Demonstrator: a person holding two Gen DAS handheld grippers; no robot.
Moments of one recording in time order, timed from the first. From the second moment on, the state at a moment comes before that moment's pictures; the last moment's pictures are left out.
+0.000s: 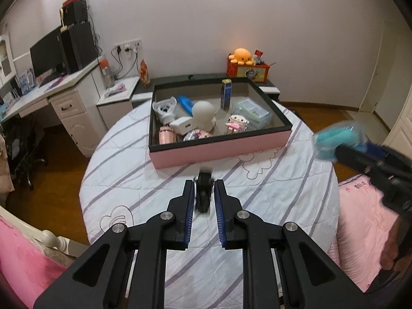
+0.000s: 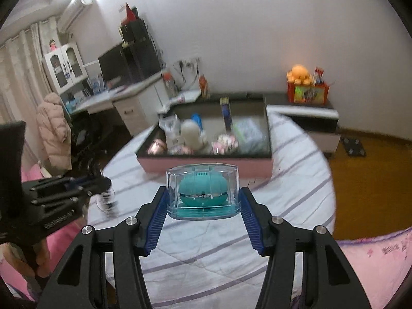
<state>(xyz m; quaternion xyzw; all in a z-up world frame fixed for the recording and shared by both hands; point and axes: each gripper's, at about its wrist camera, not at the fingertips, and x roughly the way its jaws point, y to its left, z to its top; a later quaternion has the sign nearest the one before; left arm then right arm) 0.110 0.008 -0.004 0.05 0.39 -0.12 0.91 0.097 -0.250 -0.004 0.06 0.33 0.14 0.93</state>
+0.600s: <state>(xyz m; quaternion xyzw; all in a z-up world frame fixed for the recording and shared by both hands) 0.129 -0.009 -0.050 0.05 0.44 -0.14 0.89 0.092 -0.253 -0.004 0.07 0.32 0.14 0.93</state>
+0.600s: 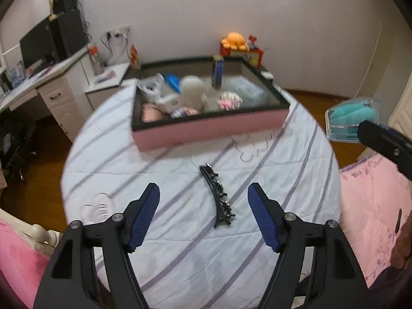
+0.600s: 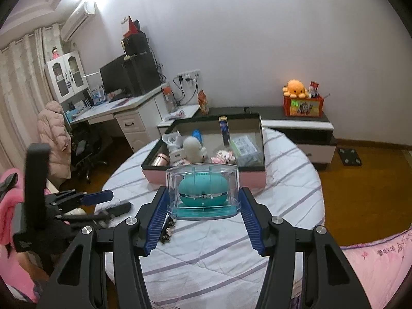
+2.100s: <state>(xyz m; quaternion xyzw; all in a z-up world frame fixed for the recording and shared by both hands) 0.098 0.018 0.034 0.06 0.34 -0.09 0.93 0.074 -0.256 0.019 0.07 0.29 0.15 0.94</state>
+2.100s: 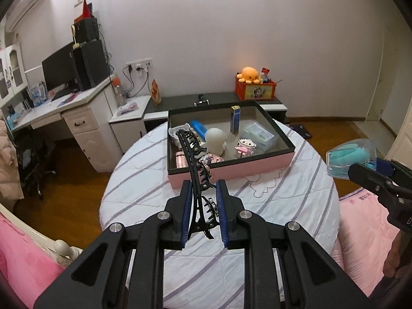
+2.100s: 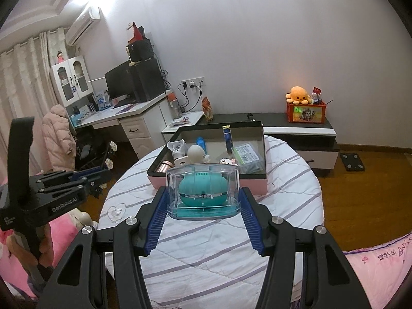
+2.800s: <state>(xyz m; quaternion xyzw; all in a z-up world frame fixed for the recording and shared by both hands) 0.138 0.020 0.027 0.06 0.36 -0.09 0.93 0.095 -0.254 0.015 0.06 0.30 0.15 0.94</state>
